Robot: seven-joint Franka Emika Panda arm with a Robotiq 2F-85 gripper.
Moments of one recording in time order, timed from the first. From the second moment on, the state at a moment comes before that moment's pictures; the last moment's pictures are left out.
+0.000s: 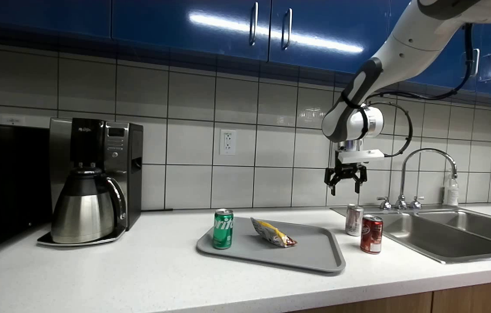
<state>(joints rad) -0.03 0.38 -0.15 -1.91 -0.13 2.44 0.06</state>
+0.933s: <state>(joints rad) 0.06 0.35 -0.04 -1.94 -0.15 2.45 0.06</state>
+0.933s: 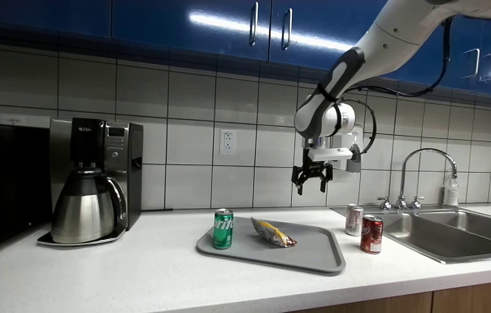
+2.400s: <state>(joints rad) 0.17 0.35 0.01 -1.94 -0.15 2.45 0.11</state>
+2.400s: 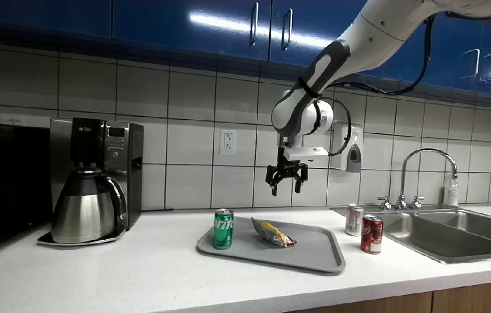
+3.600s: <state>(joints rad) 0.25 0.36 0.01 -1.92 -0.21 2.45 0.25</state>
